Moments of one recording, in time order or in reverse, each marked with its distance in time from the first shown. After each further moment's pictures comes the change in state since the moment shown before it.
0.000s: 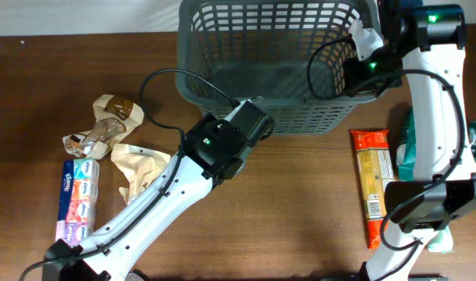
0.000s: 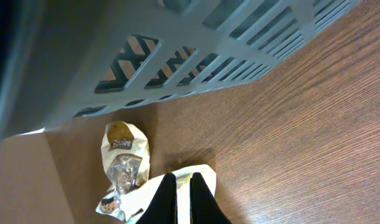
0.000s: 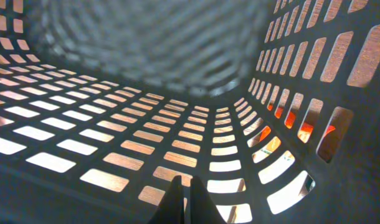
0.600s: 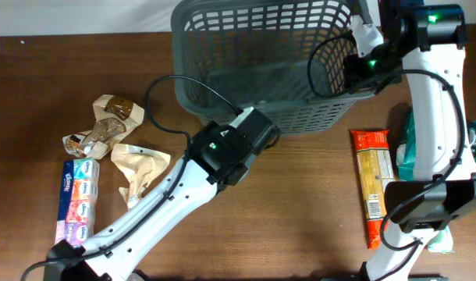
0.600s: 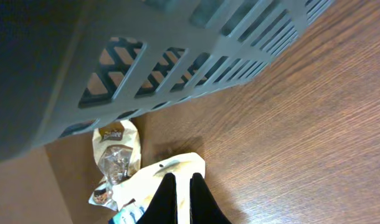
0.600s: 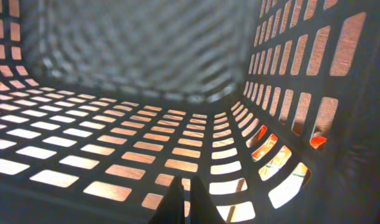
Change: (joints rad) left arm -0.040 0.000 0.000 -0.071 0.000 -0.060; right arm -0.001 0.000 0.000 0.042 0.008 -0.002
